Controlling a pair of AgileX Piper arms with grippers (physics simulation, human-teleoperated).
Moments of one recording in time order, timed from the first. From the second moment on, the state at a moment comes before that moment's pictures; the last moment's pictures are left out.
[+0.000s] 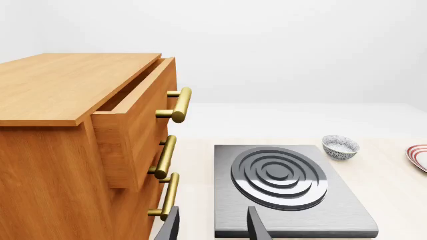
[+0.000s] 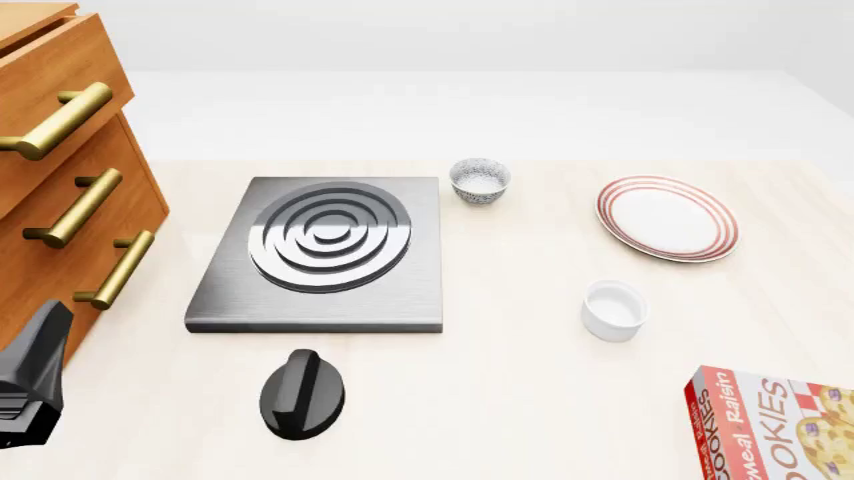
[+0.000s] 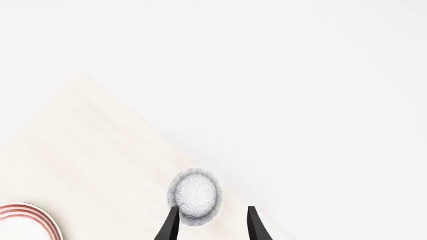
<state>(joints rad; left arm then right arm) 0.00 0.00 0.00 0.00 0.00 -0.91 1.88 -1.82 0.85 0.01</state>
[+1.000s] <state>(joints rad) 0.00 0.00 0.00 0.00 0.00 -0.92 2.08 -1.71 0.65 -0.06</state>
